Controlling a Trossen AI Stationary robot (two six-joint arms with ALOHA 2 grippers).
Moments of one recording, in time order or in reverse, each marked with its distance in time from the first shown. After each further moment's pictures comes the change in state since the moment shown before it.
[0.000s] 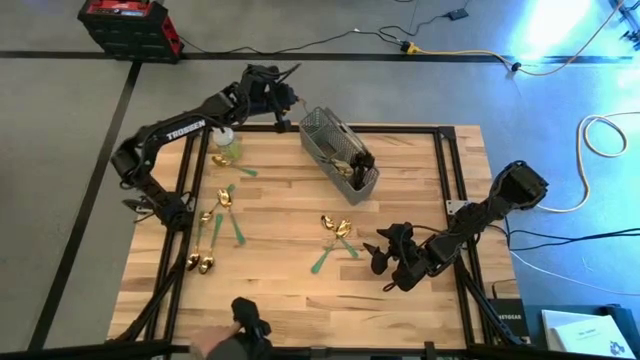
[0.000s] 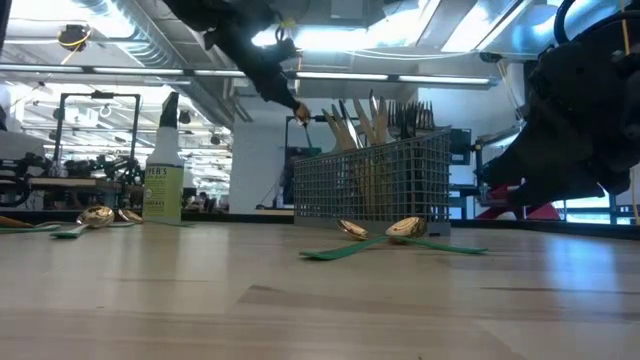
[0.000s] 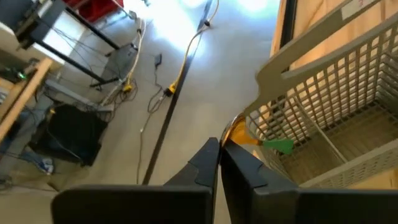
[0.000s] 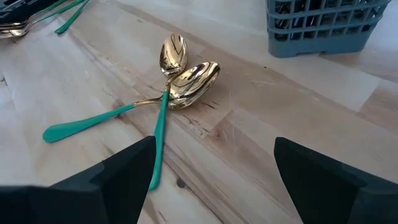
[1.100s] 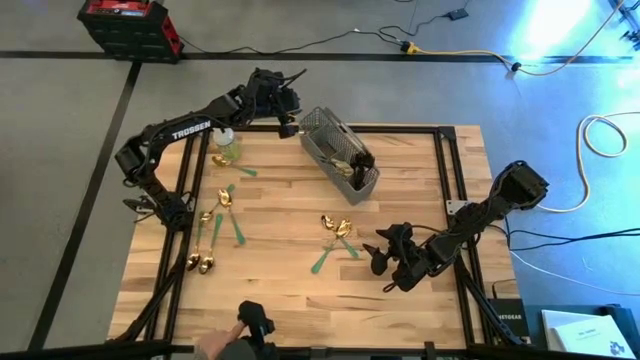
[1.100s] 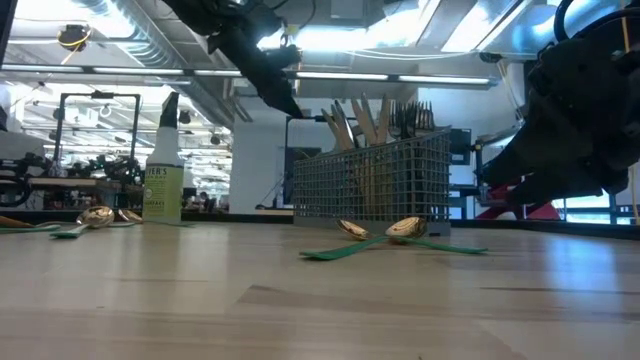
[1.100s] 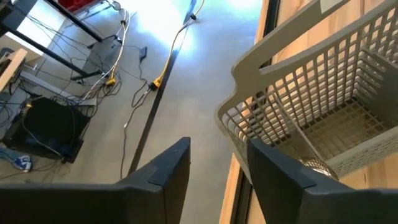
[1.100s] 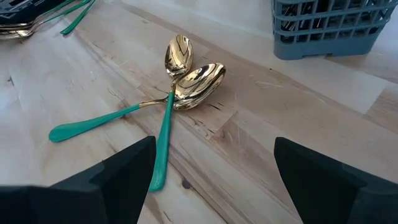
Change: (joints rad) left arm -0.024 0.024 0.000 -0.028 0.018 -0.039; right arm 0.000 0.000 0.000 0.019 0.000 -0.020
